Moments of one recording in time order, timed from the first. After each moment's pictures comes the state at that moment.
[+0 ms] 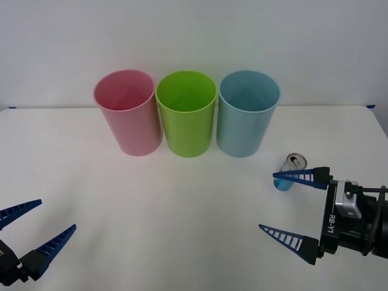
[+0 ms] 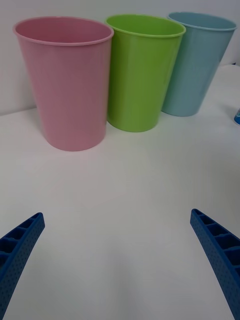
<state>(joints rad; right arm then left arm) 0.21 -0.38 -0.29 -2.03 1.45 -1.35 -0.10 0.61 0.35 0.49 -2.13 -1.41 -1.03 0.35</state>
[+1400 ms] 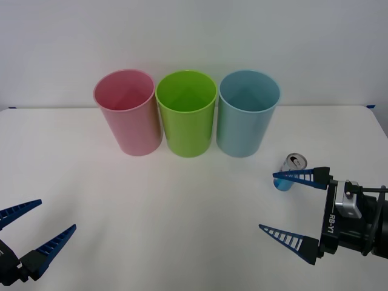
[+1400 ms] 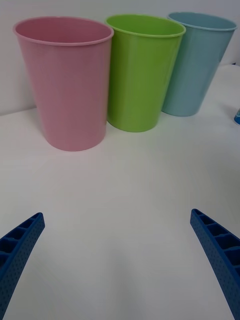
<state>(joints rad) 0.21 -0.38 -0.29 -2.03 1.45 -1.35 -0.10 0.61 0.35 0.49 -2.13 -1.41 -1.03 0.35</state>
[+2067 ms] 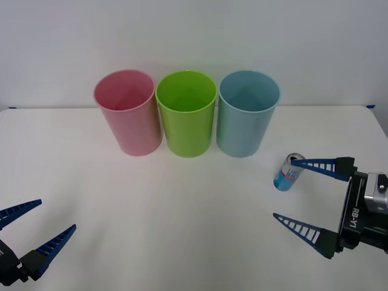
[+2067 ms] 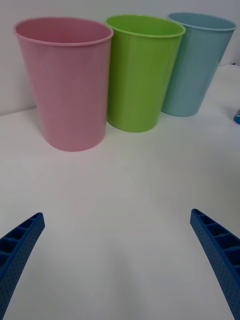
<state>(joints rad) 0.25 -0.38 -0.39 -2.10 1.38 -1.35 -0.12 0.61 0.35 0.49 -2.13 -1.41 -1.03 0.35</state>
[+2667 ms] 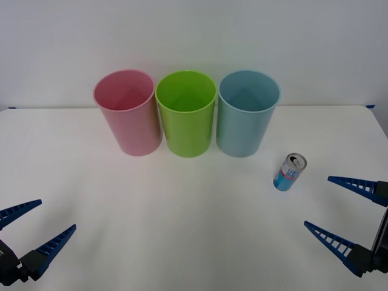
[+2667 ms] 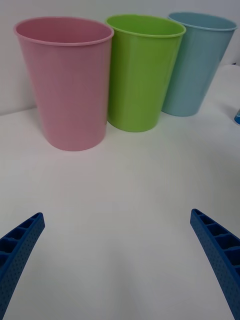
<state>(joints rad) 0.43 -0.38 -0.48 -2.06 1.25 -1.27 -0.11 0.61 0.35 0.49 -2.13 -1.41 -1.03 0.35</state>
